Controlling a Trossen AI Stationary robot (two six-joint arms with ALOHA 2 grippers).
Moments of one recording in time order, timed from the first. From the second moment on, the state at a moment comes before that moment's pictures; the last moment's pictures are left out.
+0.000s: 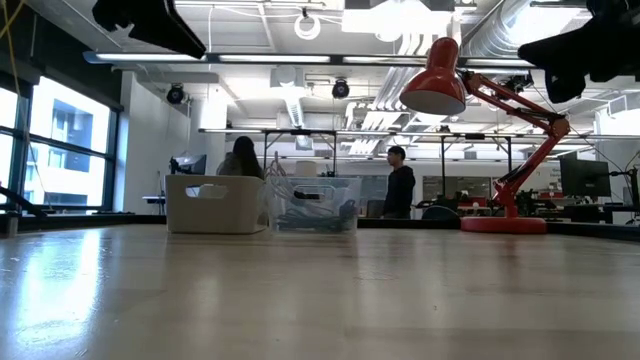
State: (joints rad) left arm -0.37 0.95 0.84 -0.57 -0.88 0.04; right arm 0.39 0.01 0.12 -0.02 0.50 -0.01
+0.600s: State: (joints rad) left arm -0.53 0.95 0.84 -0.52 -1.00 0.02; right arm 0.04 0.02 0.01 0.09 0.16 0.02
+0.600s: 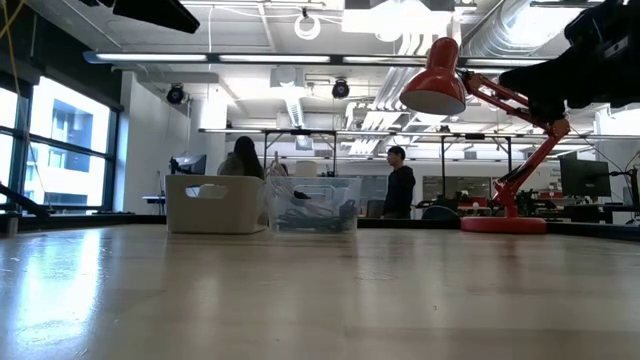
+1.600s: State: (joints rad) left arm -0.52 1.05 0.76 -0.24 -1.15 0.26; right arm -0.20 0.02 0.01 0.04 -0.11 0.03
